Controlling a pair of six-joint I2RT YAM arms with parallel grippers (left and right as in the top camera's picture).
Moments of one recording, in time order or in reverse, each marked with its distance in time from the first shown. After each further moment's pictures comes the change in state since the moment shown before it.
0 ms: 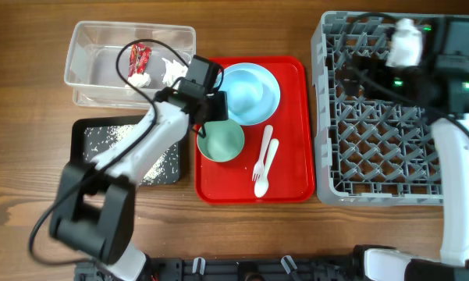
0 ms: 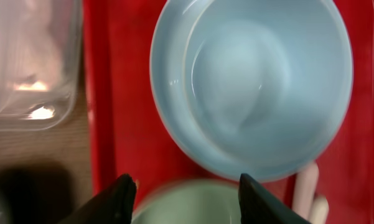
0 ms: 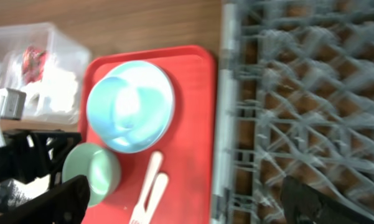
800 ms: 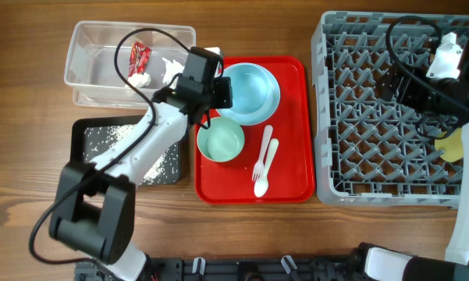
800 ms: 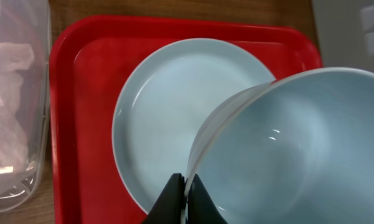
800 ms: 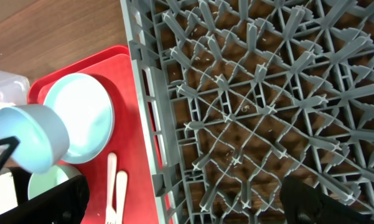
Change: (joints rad) left arm 0.000 0.022 0.000 0.224 0.035 0.025; right arm -0.240 -0.020 -0.001 -0.121 0.053 0.015
